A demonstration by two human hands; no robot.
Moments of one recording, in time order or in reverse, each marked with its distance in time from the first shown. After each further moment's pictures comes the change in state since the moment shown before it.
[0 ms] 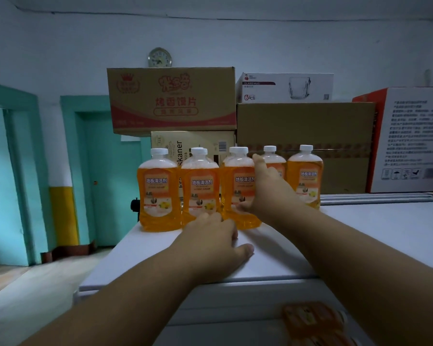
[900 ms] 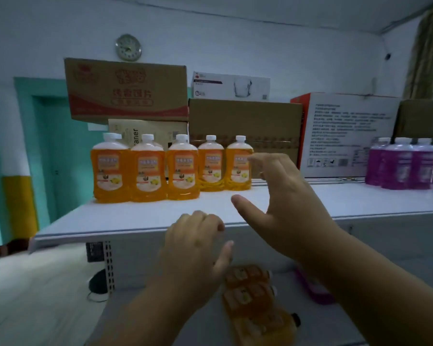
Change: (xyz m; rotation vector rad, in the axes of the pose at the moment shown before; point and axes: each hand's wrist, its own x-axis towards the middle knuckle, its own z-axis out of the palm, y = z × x) left_hand -0.099 0.127 0.034 -0.240 0.581 0.193; right_hand -0.189 0.047 -0.144 0.036 0.262 -0.333
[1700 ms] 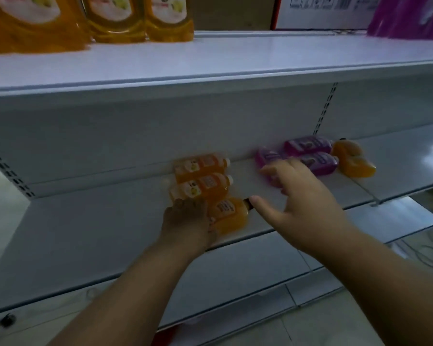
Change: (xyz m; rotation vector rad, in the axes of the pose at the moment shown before) left_hand -0.096 -0.006 0.263 0.267 -0.872 -0.239; right_hand -0.170 0.162 0.055 -0.036 -0.415 0.426
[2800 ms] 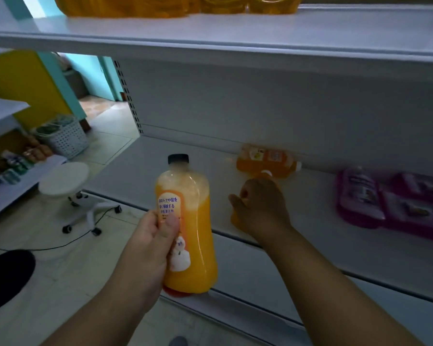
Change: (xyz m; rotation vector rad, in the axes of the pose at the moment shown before) left_hand -0.142 0.060 -0.035 -1.613 0.590 -0.756; right_hand 0.063 0.041 0.162 0.164 -0.304 -0.265
